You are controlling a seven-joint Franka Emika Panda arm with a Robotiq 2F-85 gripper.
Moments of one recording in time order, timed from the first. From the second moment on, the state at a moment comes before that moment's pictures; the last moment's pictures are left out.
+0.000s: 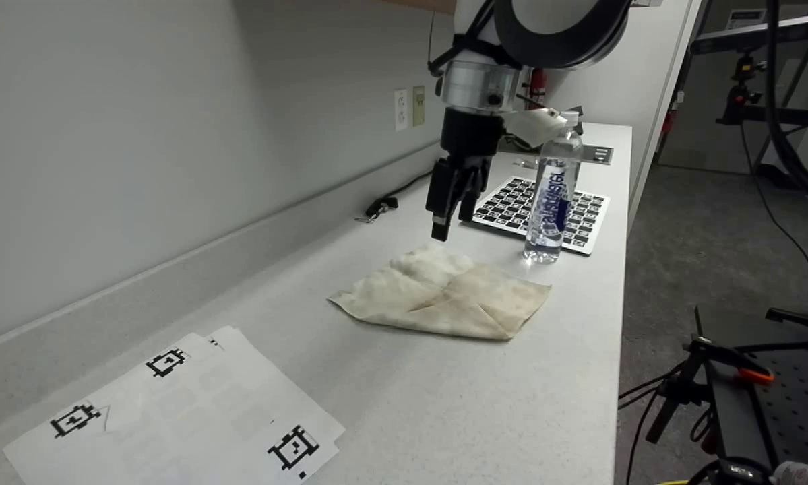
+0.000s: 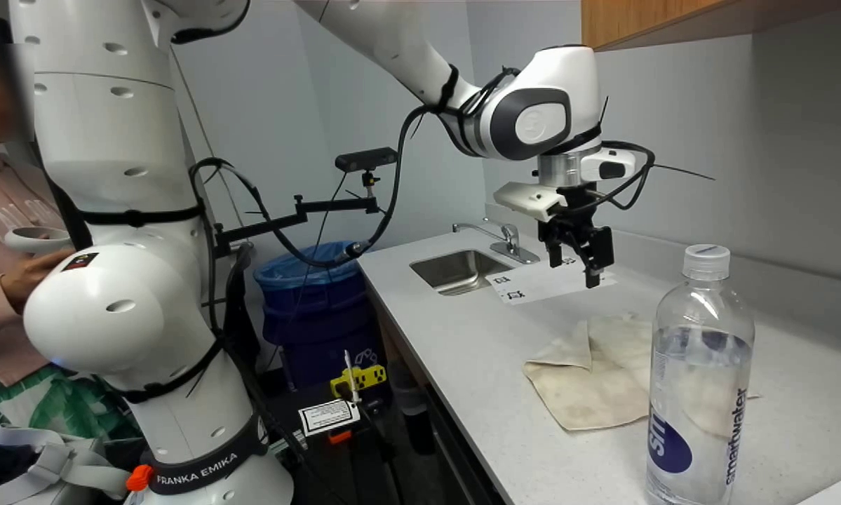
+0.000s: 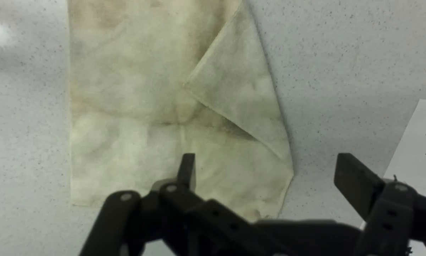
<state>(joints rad) 0.02 0.16 0.04 -2.15 0.09 2.41 -0.01</state>
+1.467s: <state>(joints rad) 0.04 -0.09 0.08 -2.31 0.03 2.37 0.07</state>
